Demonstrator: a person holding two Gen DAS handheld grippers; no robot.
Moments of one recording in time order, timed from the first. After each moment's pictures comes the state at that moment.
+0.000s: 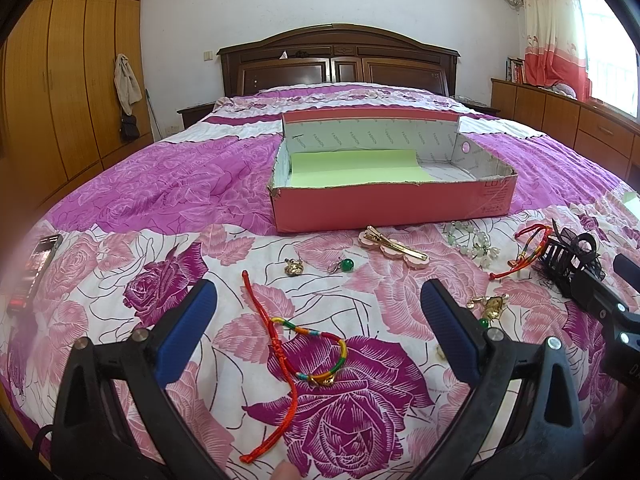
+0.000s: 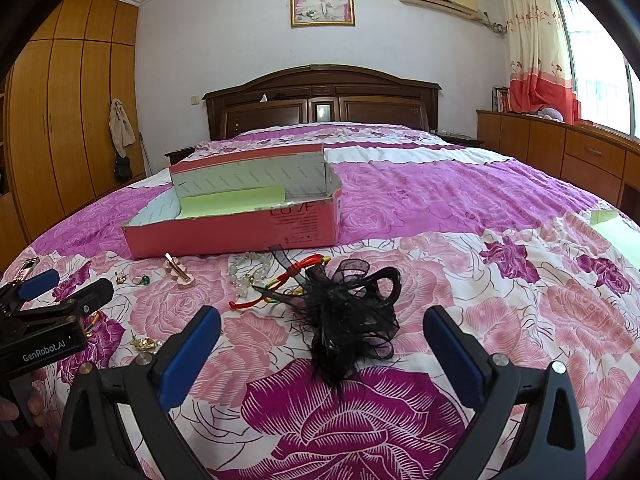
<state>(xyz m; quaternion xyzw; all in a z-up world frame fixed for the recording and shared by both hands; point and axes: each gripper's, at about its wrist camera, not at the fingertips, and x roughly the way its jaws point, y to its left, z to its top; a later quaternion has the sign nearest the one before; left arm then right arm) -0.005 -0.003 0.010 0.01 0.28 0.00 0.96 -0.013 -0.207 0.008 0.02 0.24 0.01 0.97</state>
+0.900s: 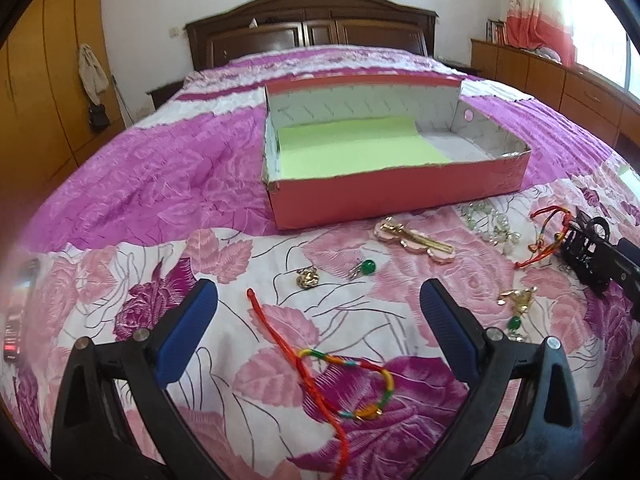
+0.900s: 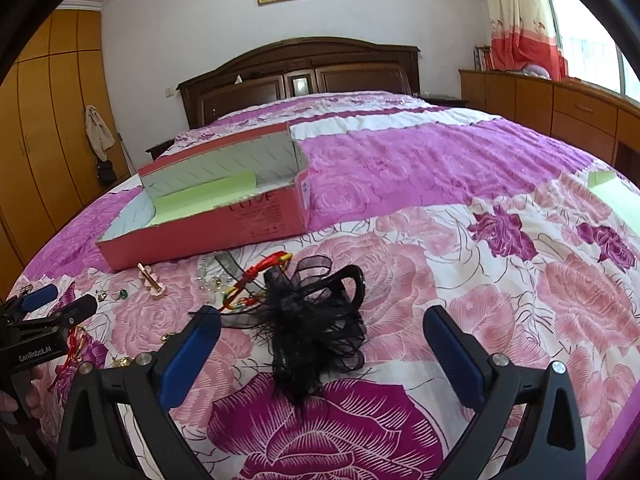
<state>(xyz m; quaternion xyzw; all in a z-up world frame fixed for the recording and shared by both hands) 0.043 0.019 0.007 0.04 0.36 -0.05 0.93 0.013 -0.236 0.008 0.08 0.30 -0.01 0.95</state>
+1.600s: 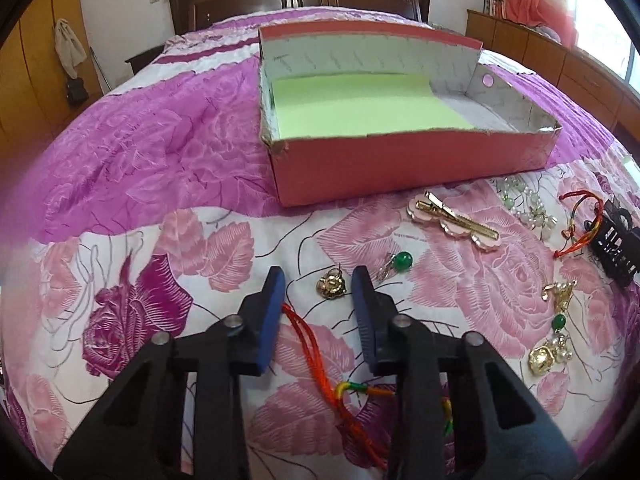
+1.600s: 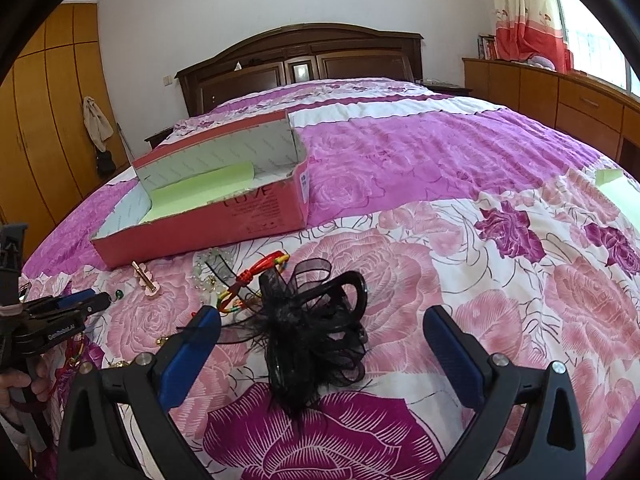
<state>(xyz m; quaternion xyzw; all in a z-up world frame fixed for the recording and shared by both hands) 0.086 0.034 -0.021 0.04 0.42 -0.08 0.90 0.028 -0.238 0.009 0.08 0.32 0.00 0.94</state>
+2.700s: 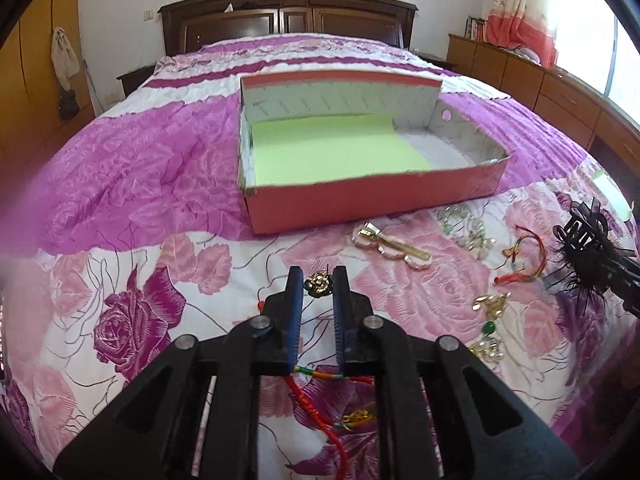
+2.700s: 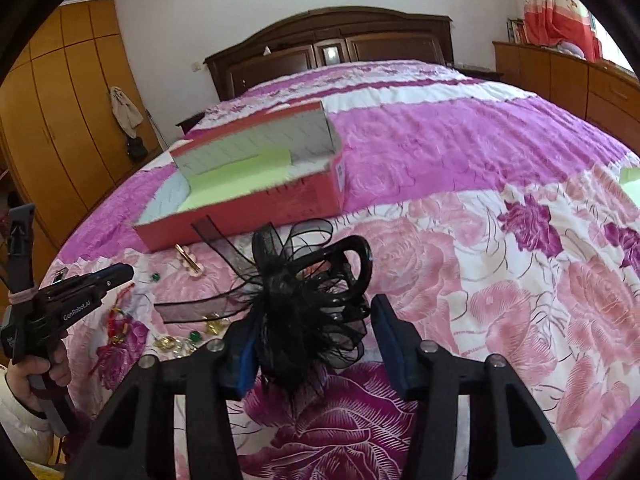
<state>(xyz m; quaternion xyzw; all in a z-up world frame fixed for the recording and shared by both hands) 0.052 0.024 0.020 0.02 0.38 -0.11 0.92 0.014 -0.237 0.027 0.09 0.35 0.07 0.93</state>
